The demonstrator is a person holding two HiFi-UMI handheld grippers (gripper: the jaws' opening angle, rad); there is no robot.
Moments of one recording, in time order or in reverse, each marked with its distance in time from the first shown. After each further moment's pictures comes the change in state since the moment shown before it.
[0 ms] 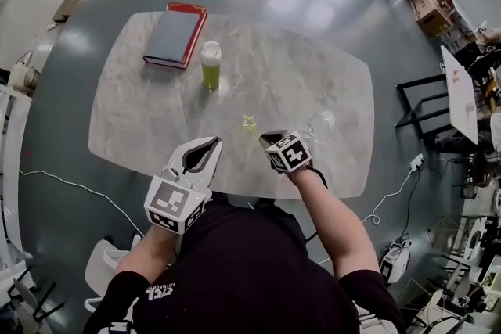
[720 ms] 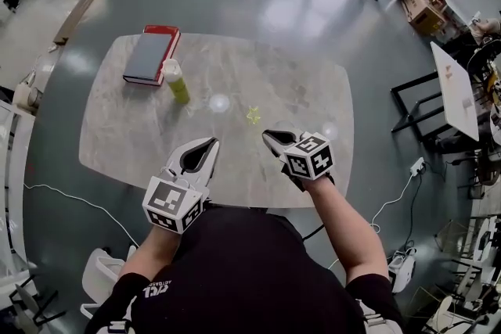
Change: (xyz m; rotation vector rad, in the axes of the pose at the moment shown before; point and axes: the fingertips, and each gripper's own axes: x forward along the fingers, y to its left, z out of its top) left arm 0.068 -0.087 0.034 0.019 -0.038 0.019; right arm -0.156 -0.061 0.024 0.085 -0.348 0.107
